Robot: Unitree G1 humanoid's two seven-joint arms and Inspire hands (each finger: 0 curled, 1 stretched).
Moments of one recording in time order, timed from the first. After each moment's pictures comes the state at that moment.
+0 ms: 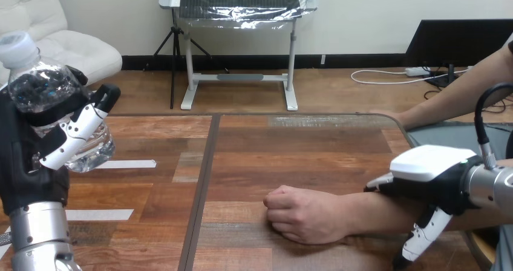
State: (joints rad) left arm 0.03 0.10 0.29 -0.09 -0.14 -0.36 0.03; right arm -0.31 -0.94 0.27 0.07 -0.67 -0.28 0.75
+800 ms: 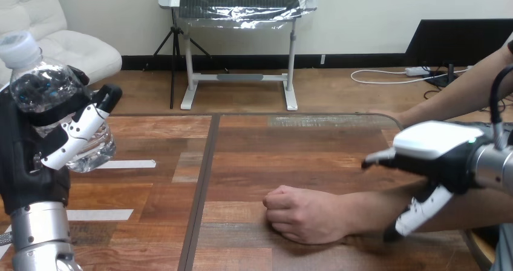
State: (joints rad) left arm 0.03 0.10 0.29 -0.09 -0.14 -0.36 0.02; right arm -0.35 -0.94 0.21 0.07 -0.63 -0.27 0.73
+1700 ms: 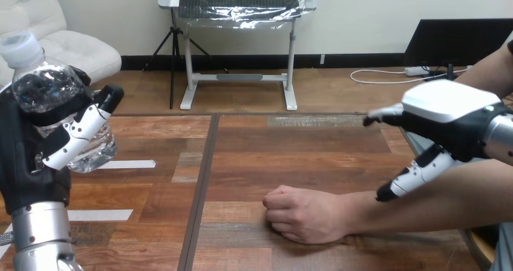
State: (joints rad) left arm 0.03 0.10 0.28 -0.09 -0.13 -0.36 0.02; right arm -0.37 -0.94 0.14 0.01 -0.61 -0.23 0.61
